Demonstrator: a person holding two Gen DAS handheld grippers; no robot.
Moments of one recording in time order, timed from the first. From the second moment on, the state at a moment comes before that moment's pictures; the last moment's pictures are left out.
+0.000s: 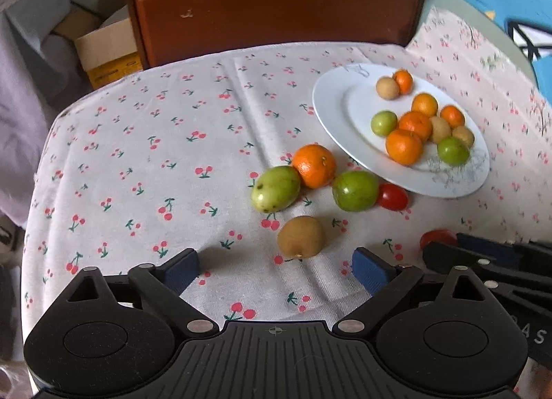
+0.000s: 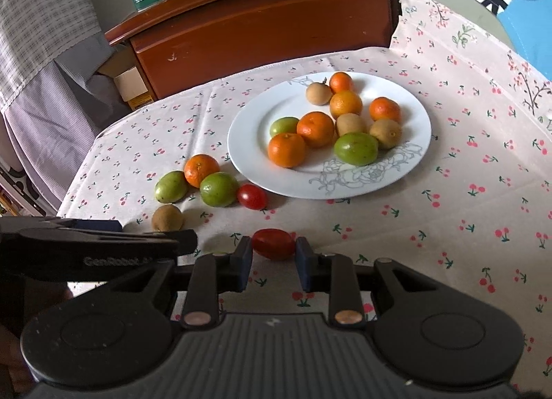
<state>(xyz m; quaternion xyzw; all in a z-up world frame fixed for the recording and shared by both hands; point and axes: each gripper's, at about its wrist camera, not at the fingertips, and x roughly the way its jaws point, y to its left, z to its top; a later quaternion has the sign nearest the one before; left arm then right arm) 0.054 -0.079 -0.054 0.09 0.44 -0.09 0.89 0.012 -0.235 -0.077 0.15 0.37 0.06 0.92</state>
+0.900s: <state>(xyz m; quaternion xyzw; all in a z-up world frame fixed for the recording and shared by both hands) 0.053 -0.084 -0.049 0.10 0.42 -0.08 0.90 0.012 -0.240 -0.078 0.17 0.37 0.06 0.91</state>
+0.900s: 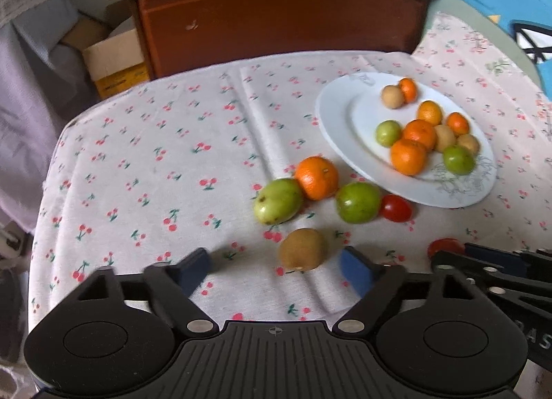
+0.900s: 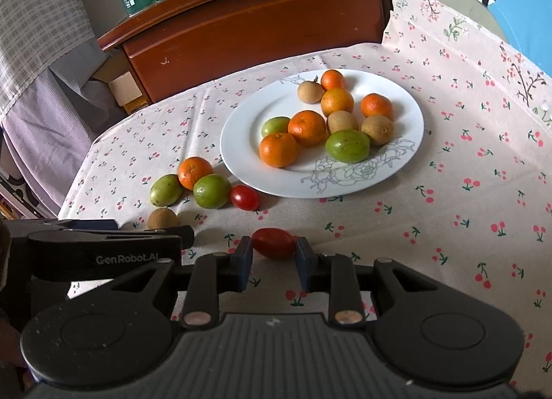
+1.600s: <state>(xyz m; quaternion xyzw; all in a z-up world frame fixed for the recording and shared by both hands) 0.043 -0.092 -0.022 0.07 0.38 -0.12 0.92 0.014 -0.249 -0.073 0.20 0.36 0.06 0.91</state>
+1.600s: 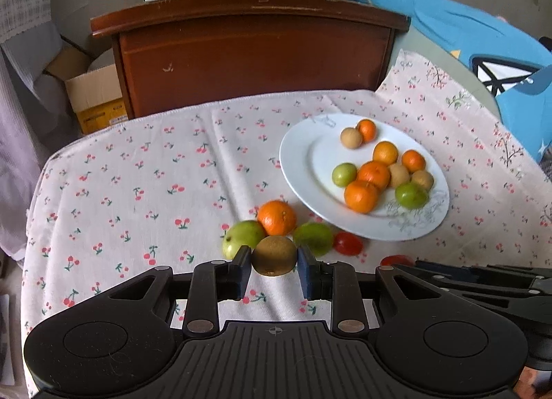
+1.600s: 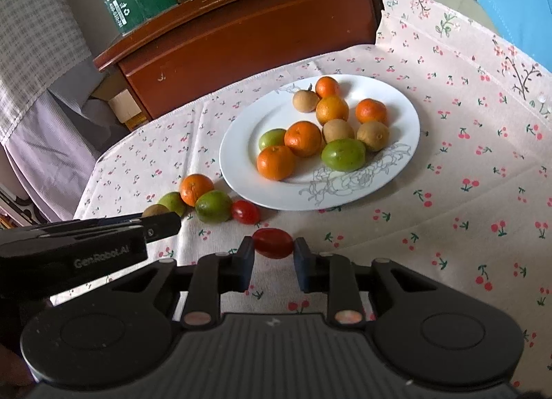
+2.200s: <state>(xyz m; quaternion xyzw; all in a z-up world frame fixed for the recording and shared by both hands) 0.050 -0.097 0.004 0.06 0.35 -0.12 0.93 0.019 -0.264 -0.054 0.23 0.34 0.05 0.91</state>
